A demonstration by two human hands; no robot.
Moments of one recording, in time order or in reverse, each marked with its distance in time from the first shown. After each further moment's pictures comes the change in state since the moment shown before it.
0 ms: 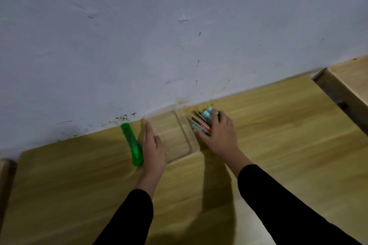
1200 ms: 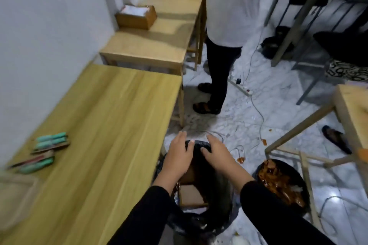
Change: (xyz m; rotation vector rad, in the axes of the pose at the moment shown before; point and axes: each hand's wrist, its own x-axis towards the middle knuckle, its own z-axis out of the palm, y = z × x) left_hand -0.363 0.062 0.133 0.478 -1.325 0.770; right_hand -0.429 0.174 -0.048 0.560 0.267 0.919
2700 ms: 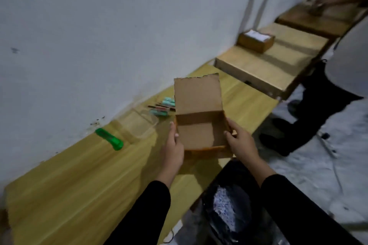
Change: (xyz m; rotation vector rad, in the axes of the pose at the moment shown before) left_hand -0.162 -0.102 -0.135 -0.356 0.758 -0.433; right_hand -0.050 -0.163 0.055 0.074 0.025 -0.402
